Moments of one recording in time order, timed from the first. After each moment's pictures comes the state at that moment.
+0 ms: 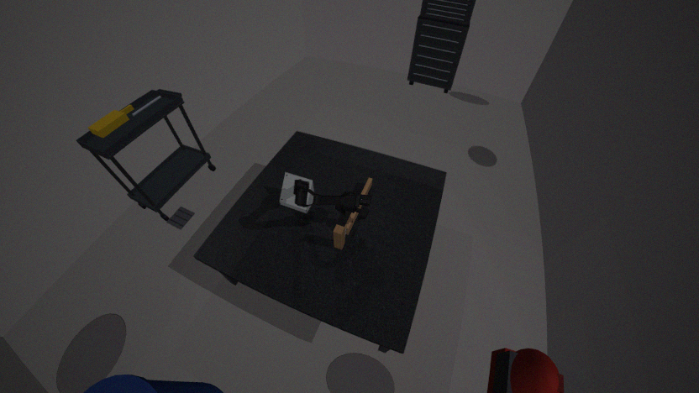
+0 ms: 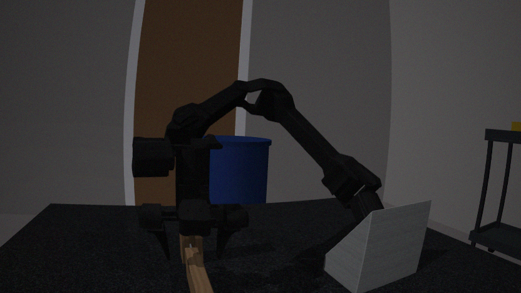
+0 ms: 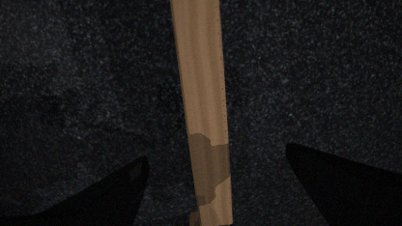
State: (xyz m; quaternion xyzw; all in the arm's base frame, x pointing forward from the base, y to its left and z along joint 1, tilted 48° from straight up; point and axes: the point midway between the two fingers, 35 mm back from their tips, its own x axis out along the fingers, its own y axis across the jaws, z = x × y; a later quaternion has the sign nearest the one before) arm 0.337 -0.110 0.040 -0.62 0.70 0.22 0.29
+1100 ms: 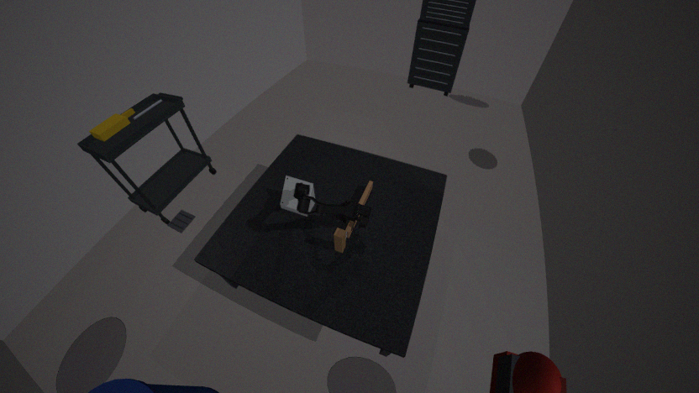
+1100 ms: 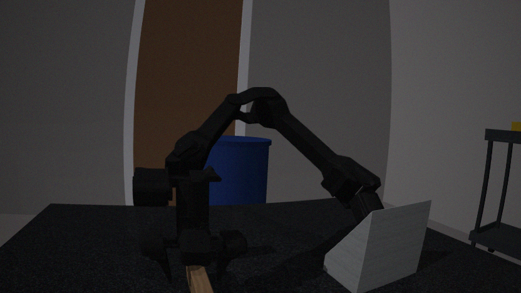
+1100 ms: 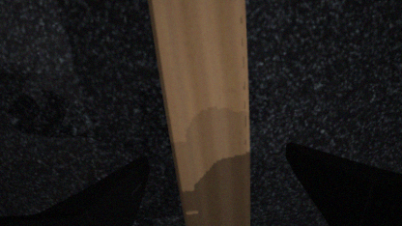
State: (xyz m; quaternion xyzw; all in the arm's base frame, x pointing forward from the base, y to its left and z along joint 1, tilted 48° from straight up) arm 0.333 -0.150 0.005 -0.62 0.70 0.21 0.29
